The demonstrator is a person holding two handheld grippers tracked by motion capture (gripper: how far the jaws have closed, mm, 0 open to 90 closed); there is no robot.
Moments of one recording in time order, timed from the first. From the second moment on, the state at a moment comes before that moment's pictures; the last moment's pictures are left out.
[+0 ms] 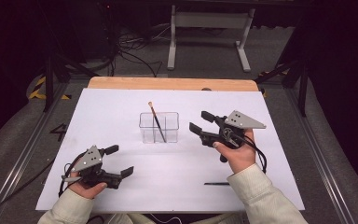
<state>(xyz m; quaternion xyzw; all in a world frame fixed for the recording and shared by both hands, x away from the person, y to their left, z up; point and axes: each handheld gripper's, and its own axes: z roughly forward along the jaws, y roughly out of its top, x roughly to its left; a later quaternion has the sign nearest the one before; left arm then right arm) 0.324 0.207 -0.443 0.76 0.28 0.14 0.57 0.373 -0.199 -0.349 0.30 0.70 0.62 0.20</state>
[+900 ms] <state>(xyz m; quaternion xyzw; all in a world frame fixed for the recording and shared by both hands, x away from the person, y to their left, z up) 0.329 0.198 -0.439 0.77 0.26 0.13 0.57 0.345 -0.268 -0.342 0.31 0.69 0.62 0.21</state>
